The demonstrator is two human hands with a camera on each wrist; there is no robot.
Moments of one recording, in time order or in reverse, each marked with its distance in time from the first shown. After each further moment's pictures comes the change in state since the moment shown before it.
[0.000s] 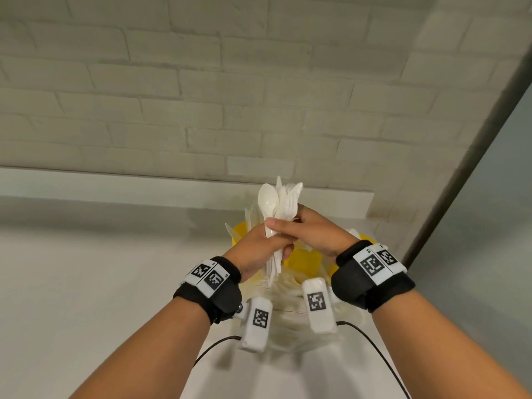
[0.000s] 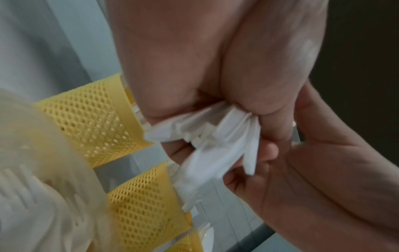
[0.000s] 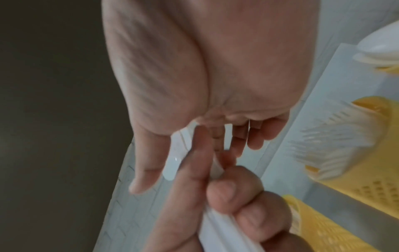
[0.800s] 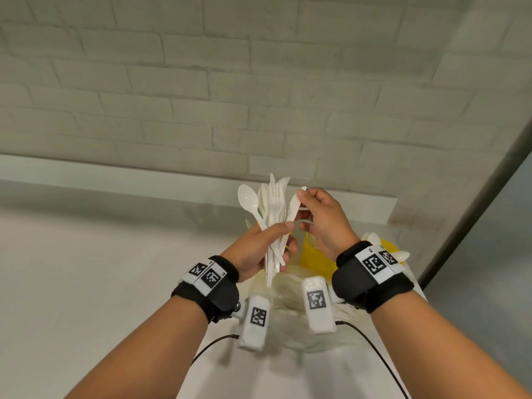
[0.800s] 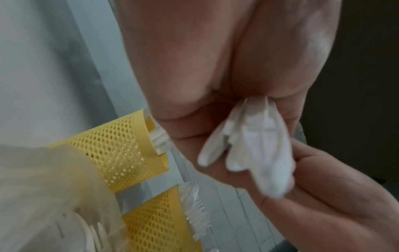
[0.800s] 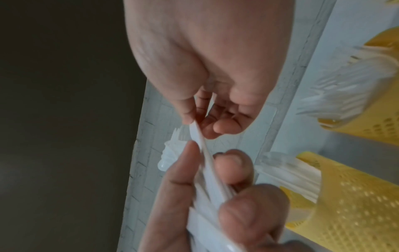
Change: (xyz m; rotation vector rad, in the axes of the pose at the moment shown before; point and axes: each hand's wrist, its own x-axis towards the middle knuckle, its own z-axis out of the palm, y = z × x) left_hand -0.026 0.004 -0.020 -0.270 0.051 -0.079; right_hand 0.010 -0.015 0.022 0.455 0.323 -0.005
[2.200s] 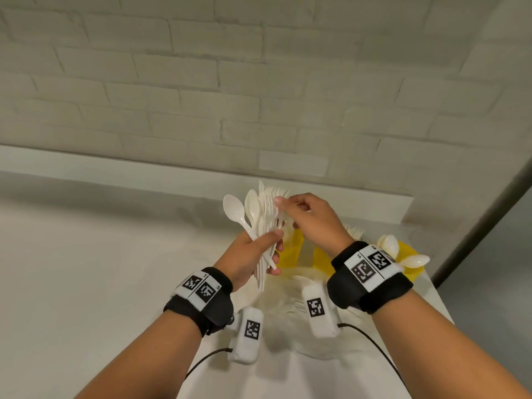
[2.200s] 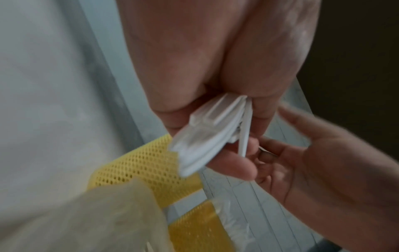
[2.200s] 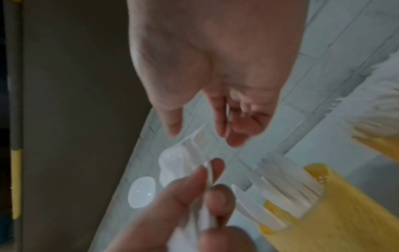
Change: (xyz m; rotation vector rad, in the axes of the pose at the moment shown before) left_hand -0.004 -0.020 -0.035 -0.032 0.179 0.056; right_hand 0.015 0.014 0.026 -0.572 -0.019 -0.099
